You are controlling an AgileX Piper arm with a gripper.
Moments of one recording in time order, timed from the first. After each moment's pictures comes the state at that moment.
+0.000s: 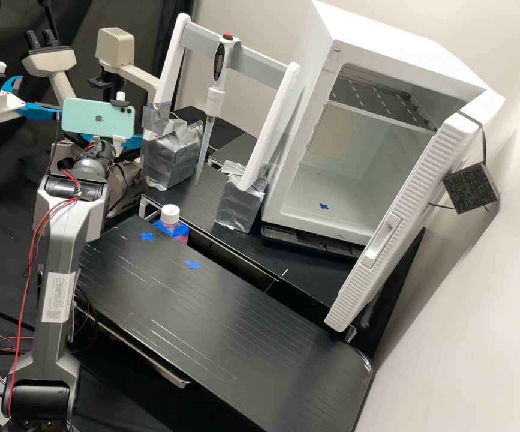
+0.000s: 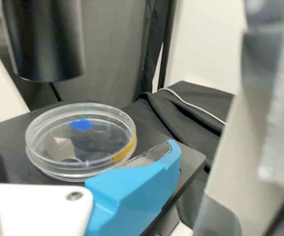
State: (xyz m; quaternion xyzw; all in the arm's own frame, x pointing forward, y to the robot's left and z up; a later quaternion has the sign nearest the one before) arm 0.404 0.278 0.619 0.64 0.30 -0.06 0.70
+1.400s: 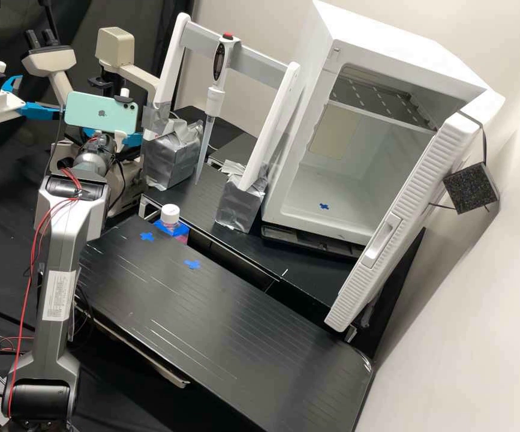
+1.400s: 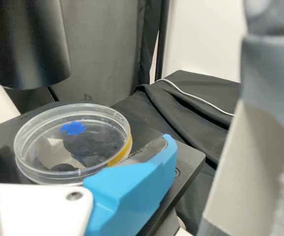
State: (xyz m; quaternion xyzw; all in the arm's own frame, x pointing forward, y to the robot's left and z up) arm 0.412 0.289 0.622 0.65 0.30 -0.09 0.70
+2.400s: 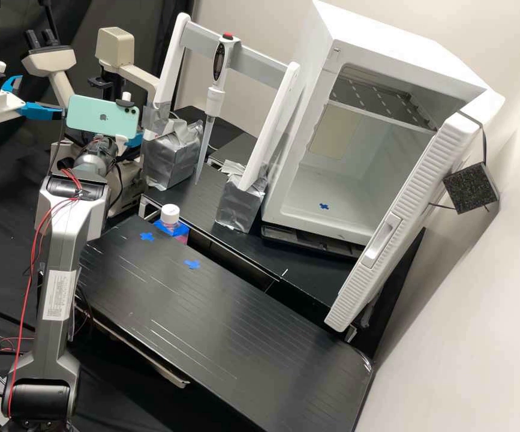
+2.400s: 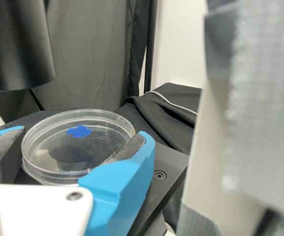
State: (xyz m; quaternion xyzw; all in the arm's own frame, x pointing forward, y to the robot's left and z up) arm 0.415 0.282 0.617 0.65 0.29 -0.10 0.70
